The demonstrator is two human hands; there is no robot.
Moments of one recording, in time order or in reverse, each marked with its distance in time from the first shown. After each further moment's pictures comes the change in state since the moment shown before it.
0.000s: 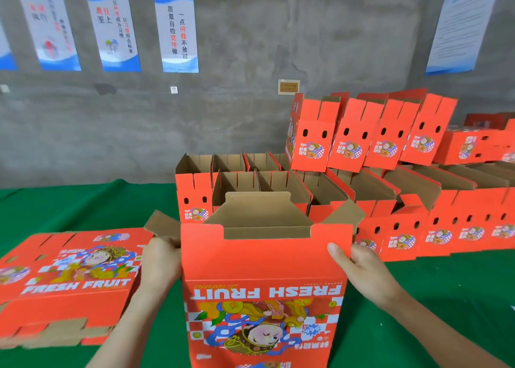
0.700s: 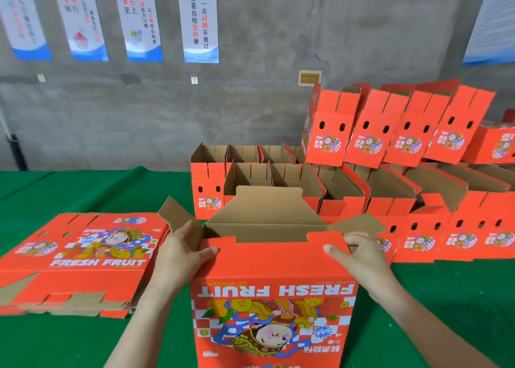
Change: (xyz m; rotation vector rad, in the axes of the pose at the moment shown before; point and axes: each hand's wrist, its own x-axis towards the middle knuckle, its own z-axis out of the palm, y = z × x) left_hand -0.038 0.006 0.000 -0.200 -0.075 -0.014; right_hand 0.024 0.014 0.015 -0.045 0.168 0.189
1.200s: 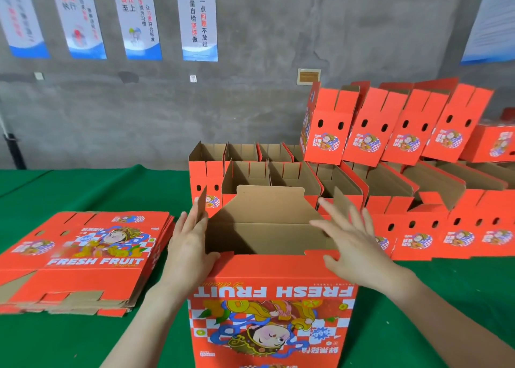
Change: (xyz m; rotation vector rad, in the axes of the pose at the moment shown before) left_hand -0.001 0.010 0.012 0.428 -0.045 0.278; right_hand 0.007 -0.017 -0.014 -0.812 -0.233 -0.534
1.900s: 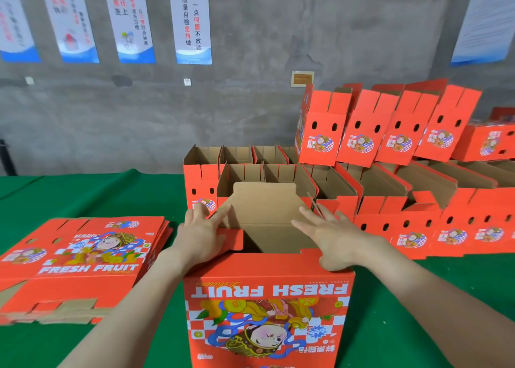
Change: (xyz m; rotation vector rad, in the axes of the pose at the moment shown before) left_hand 0.049 0.002 0.014 0.263 -0.230 0.114; right_hand 0.038 -0.017 -0.025 -0.213 -0.511 -0.007
